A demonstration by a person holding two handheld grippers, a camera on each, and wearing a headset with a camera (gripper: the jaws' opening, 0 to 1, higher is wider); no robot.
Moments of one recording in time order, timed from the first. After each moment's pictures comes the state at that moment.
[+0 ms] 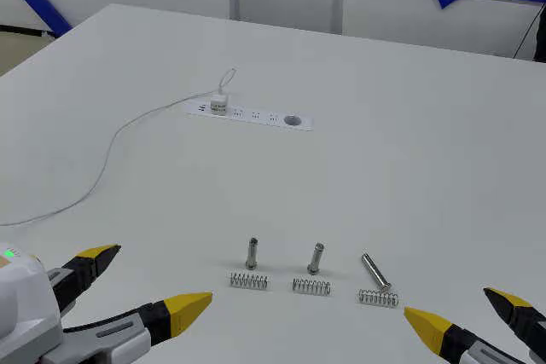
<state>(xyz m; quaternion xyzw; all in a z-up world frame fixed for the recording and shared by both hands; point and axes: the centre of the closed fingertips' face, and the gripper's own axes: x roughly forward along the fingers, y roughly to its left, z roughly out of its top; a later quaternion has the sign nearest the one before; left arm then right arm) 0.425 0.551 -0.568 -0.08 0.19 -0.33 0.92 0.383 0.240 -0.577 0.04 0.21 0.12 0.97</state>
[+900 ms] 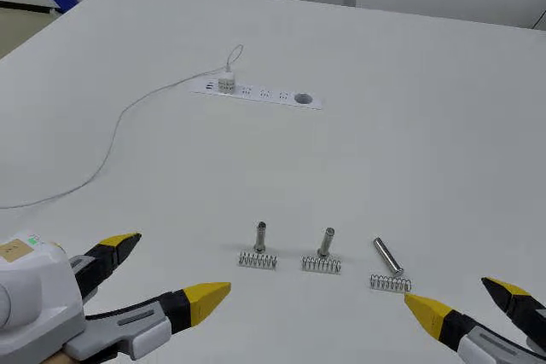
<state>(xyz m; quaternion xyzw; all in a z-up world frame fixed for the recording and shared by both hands) 0.426 0.532 -0.578 -0.08 0.20 -0.34 0.92 0.395 0.247 -0.595 0.06 0.23 0.13 0.96</state>
